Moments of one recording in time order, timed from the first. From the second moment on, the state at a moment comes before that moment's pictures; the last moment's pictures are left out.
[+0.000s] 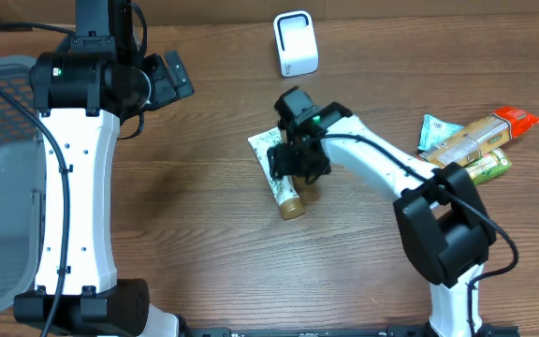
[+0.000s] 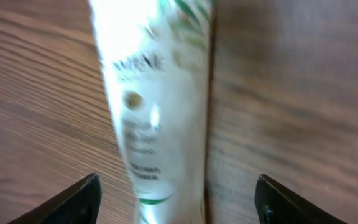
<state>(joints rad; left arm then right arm) -0.03 1.69 2.00 -1.36 -0.01 -0.44 0.59 2.08 1.58 -0.85 -0.27 0.37</state>
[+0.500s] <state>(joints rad) -0.03 1.69 2.00 -1.36 -0.01 -0.44 0.48 2.13 1.55 -0.80 -0.59 0.12</state>
